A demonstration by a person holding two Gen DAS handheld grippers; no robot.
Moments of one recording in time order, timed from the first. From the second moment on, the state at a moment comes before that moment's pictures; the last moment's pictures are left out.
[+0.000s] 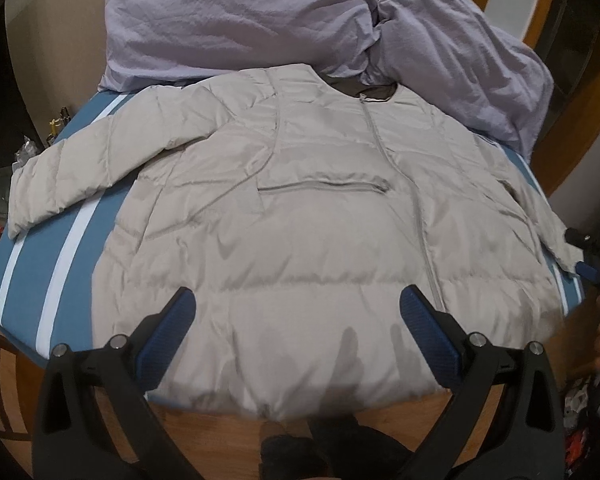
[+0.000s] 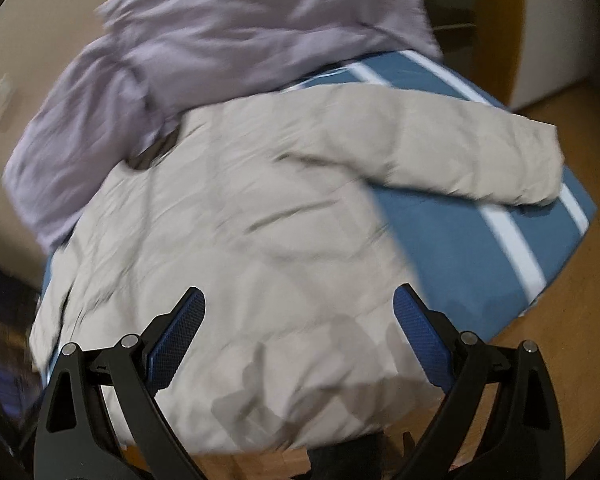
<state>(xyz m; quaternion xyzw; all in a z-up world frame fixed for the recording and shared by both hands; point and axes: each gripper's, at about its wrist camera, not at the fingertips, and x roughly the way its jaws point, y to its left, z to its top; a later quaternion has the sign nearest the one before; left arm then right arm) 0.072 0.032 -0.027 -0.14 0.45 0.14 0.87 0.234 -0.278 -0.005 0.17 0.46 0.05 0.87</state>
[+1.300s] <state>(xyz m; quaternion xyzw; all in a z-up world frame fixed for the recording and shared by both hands) 0.180 0.044 -0.052 -0.15 0.48 0.21 0.84 0.340 -0.525 -0.099 0.28 0.45 -0.18 0.83</state>
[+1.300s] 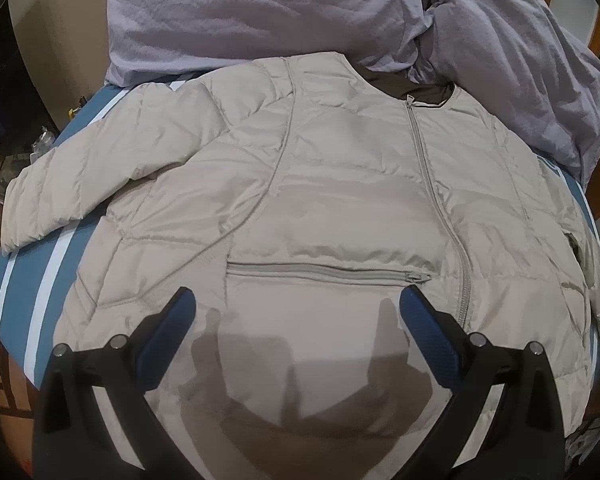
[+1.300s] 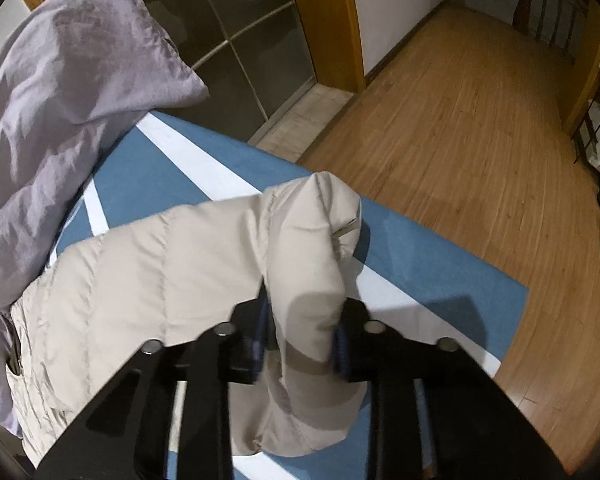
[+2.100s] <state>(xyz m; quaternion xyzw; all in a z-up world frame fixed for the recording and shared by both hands) 0.135 0.115 -0.033 -0.17 0.45 0.21 0.85 0.407 -0.217 -0.008 0.12 0.45 0.07 0.88</state>
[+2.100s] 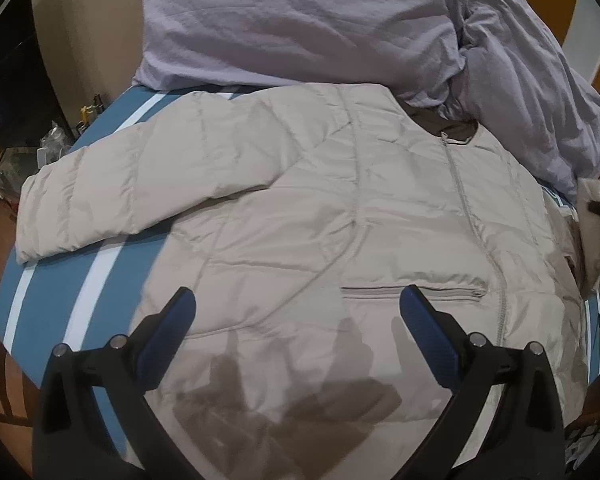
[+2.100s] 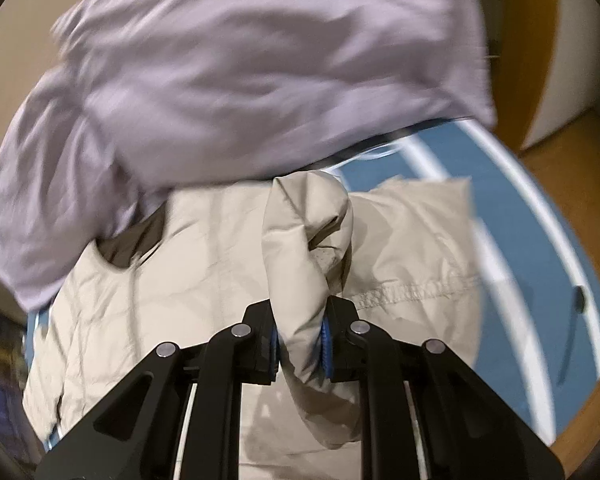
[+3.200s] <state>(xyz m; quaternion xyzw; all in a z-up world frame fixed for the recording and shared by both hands) 0.122 0.153 -0.034 -0.18 0.45 0.23 0.84 0.380 -0.022 -0.023 0.10 0.49 0.26 0.82</state>
